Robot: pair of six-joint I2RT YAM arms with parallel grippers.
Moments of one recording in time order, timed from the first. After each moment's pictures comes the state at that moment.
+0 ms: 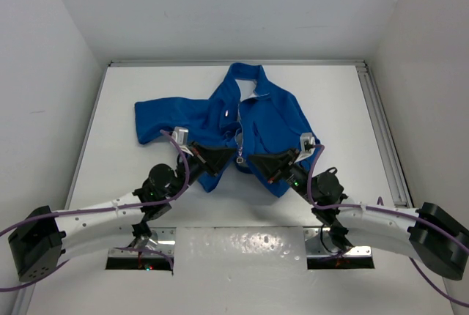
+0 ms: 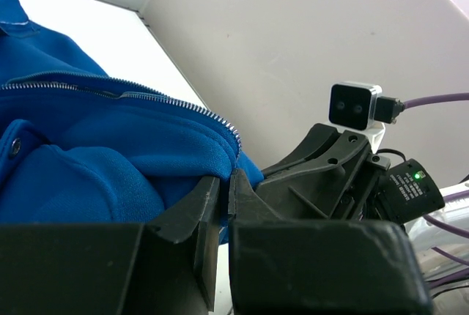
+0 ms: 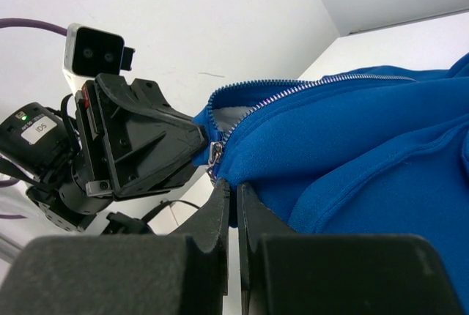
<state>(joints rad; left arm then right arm) -0.95 0.88 0.30 0.78 -0.17 -0.73 0.92 0.95 0.11 1.12 0.08 0.65</state>
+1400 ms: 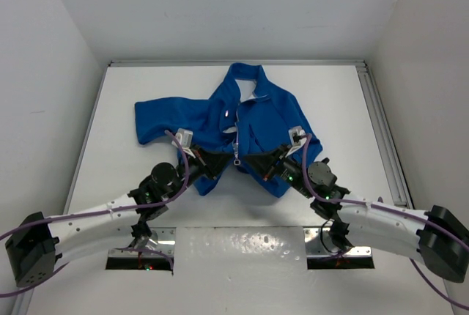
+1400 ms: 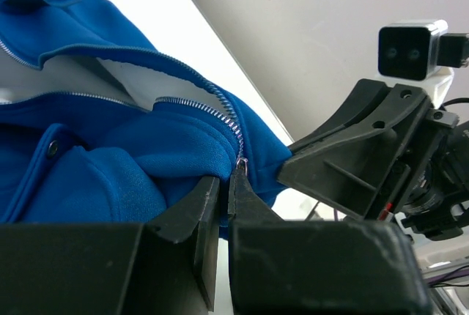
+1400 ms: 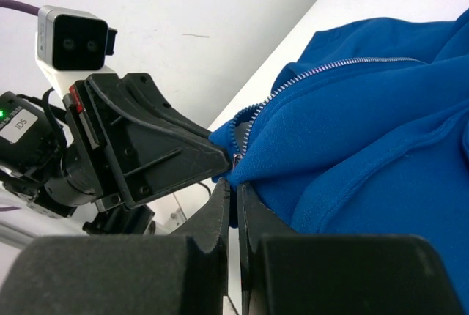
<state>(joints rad) -0.94 0.82 0.31 0.57 -0.17 -0.68 0.92 0.92 0.24 0.80 0.04 0.67</state>
